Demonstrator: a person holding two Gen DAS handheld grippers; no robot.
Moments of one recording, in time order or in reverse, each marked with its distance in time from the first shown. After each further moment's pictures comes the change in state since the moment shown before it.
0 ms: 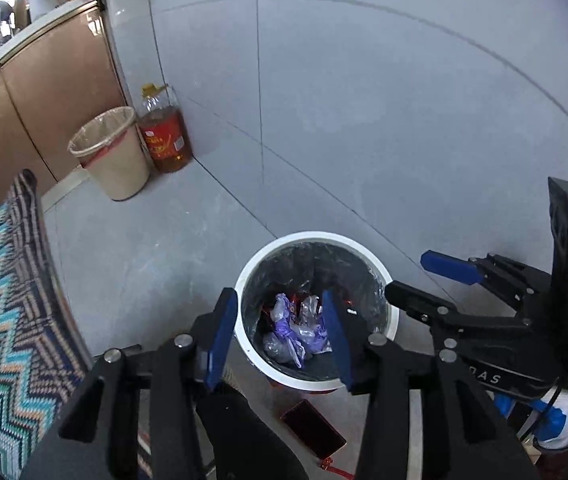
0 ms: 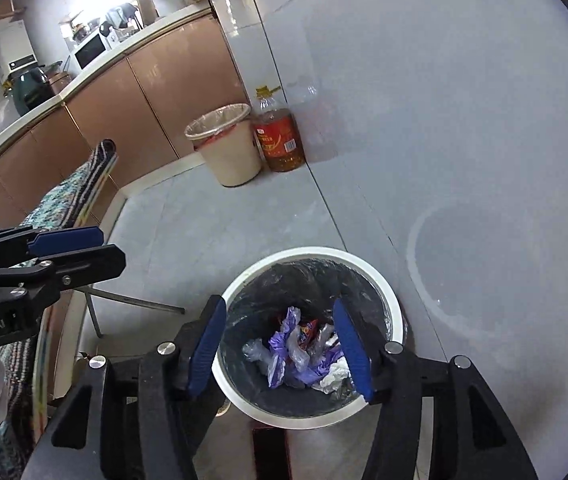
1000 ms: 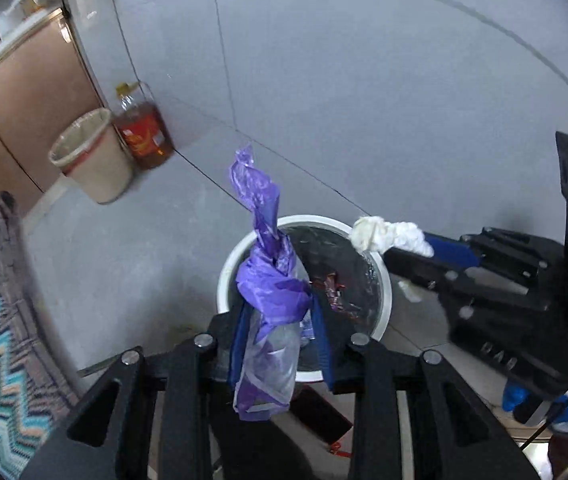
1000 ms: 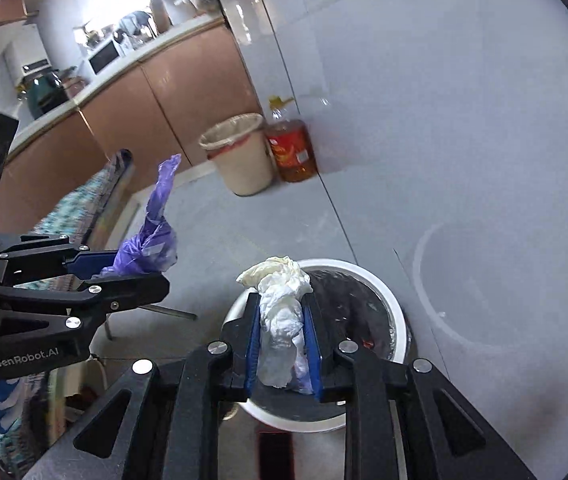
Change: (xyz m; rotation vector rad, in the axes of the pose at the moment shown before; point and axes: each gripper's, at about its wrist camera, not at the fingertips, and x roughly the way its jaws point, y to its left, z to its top) left arm 0.029 -0.024 0.006 0.097 0.096 -0.026; right arm -0.007 -0.004 0.001 -0.015 -0.015 0.034
